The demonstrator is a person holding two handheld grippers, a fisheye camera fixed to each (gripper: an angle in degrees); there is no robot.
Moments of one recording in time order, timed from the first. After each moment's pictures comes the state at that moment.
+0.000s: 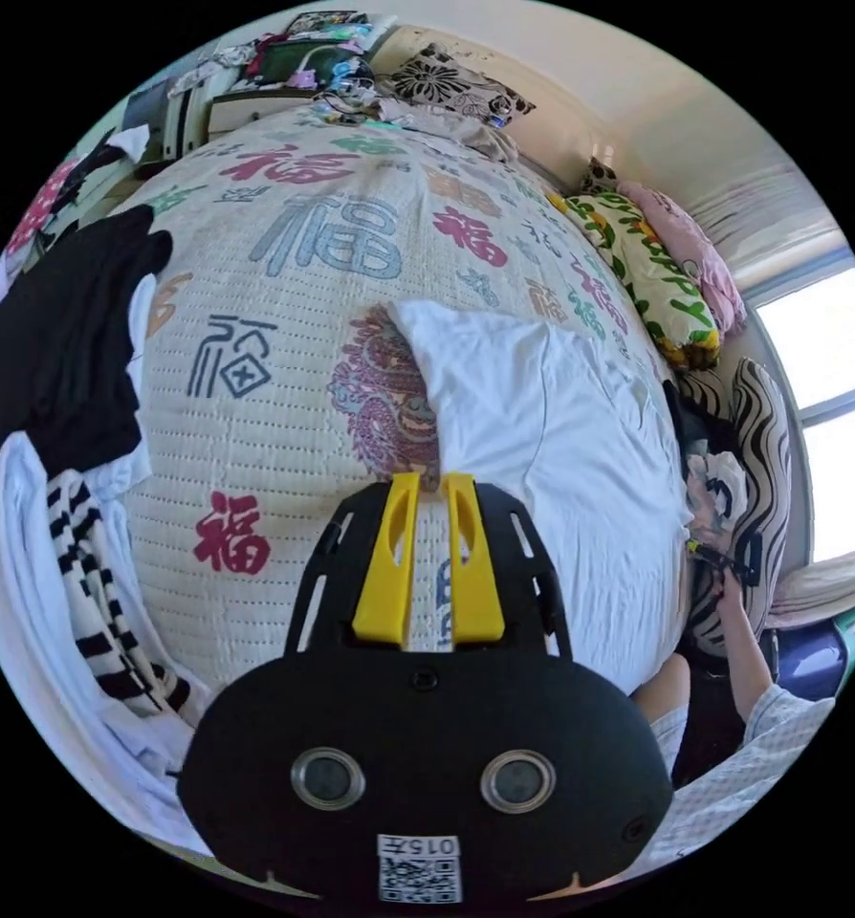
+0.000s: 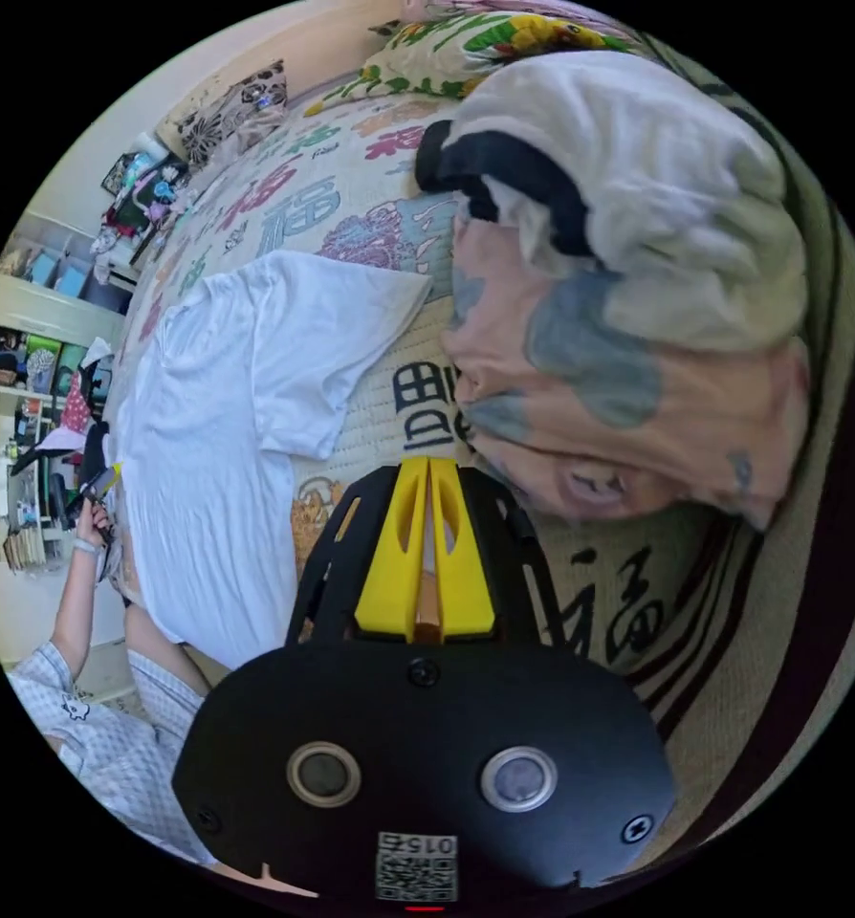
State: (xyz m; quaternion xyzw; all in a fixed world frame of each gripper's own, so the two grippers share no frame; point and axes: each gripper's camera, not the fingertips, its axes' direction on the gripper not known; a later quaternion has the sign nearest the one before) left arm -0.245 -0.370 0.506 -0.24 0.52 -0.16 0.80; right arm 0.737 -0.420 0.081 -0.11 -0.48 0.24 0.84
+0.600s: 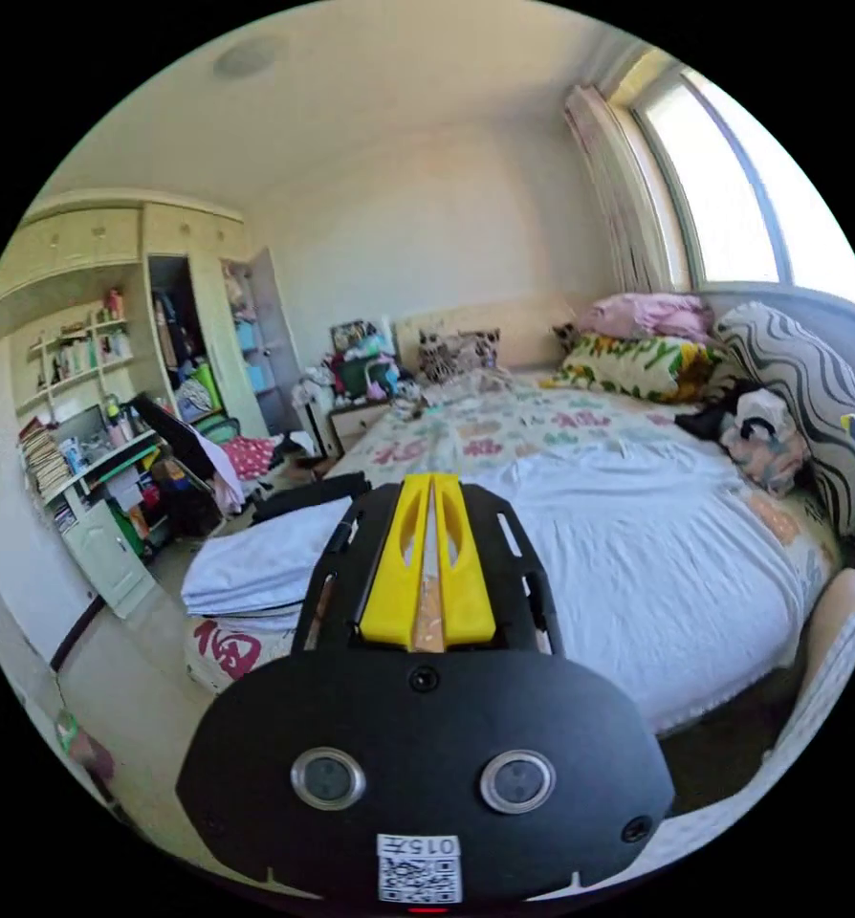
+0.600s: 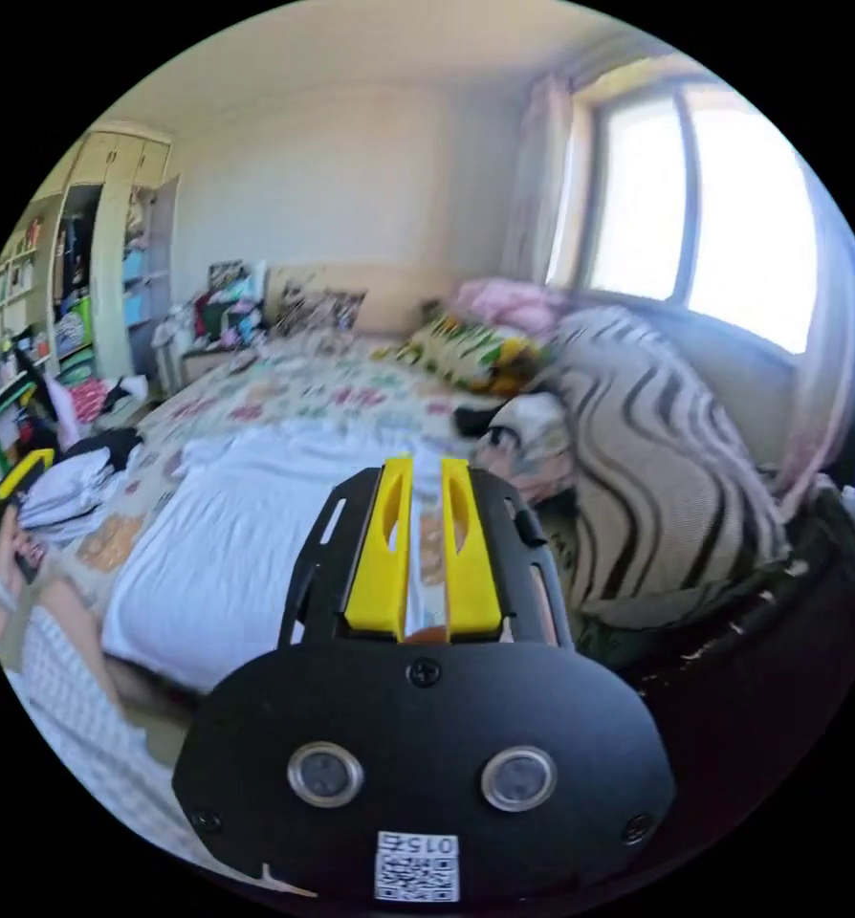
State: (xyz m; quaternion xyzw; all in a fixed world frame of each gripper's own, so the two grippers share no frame) left arm -0.265 -0.164 0.137 0.18 0.21 -0.17 0.95; right arm 0.595 -0.210 -0.242 0.28 -0.15 0.34 0.89
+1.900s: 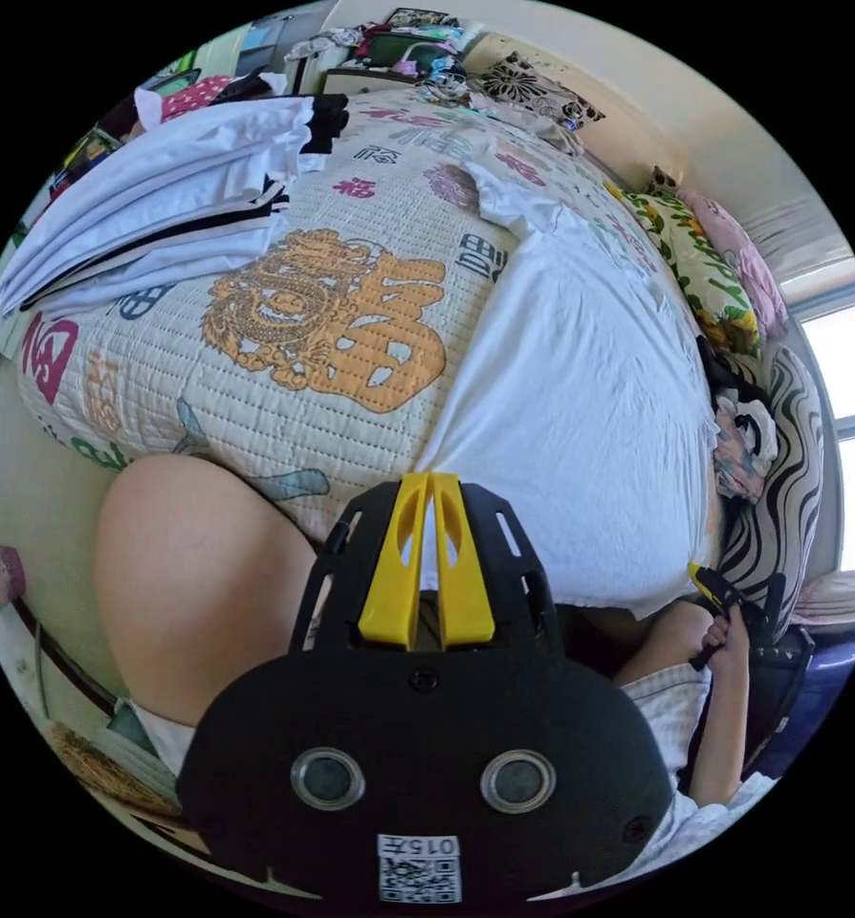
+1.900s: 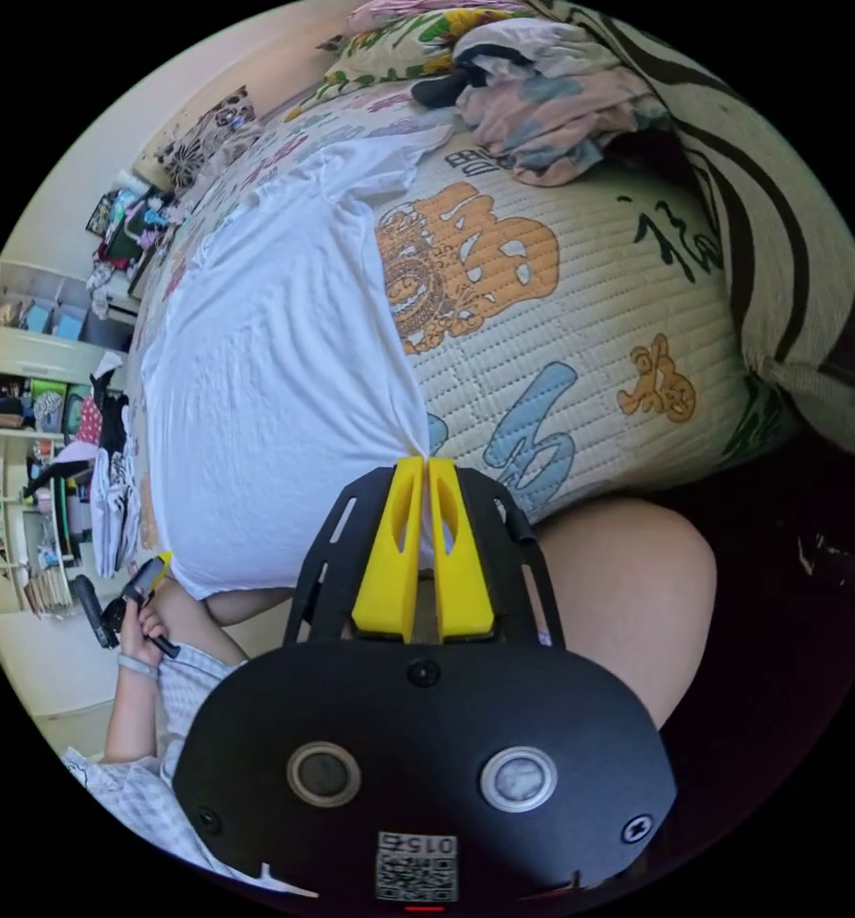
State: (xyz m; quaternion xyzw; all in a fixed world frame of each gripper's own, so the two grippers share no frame) left arm -0.064 -0.156 0.272 -0.31 0.43 -0.20 0.82; right arm 0.574 -0.250 0.040 -0.15 -0.48 0.33 0.80
